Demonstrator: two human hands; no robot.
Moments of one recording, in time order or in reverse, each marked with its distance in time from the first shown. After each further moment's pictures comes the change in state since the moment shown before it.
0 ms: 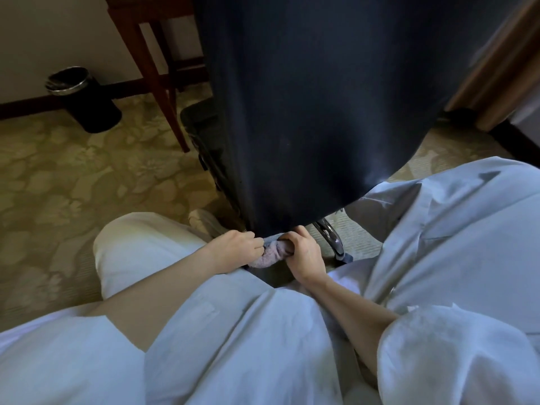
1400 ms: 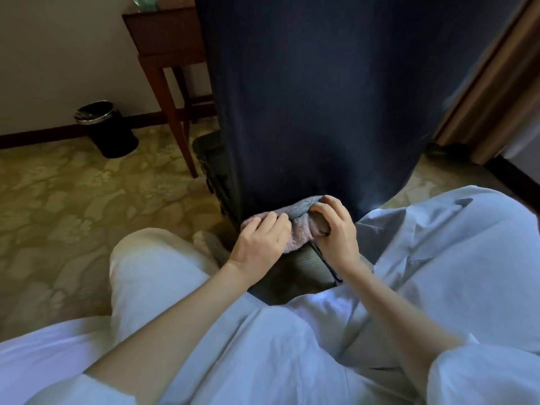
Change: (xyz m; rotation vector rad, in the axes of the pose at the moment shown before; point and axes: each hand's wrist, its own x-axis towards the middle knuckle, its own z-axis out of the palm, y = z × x) left_hand 0.046 0.028 -0.060 0.282 0.668 -0.471; right_hand 0.037 0.000 -0.099 -0.009 0.407 -0.379
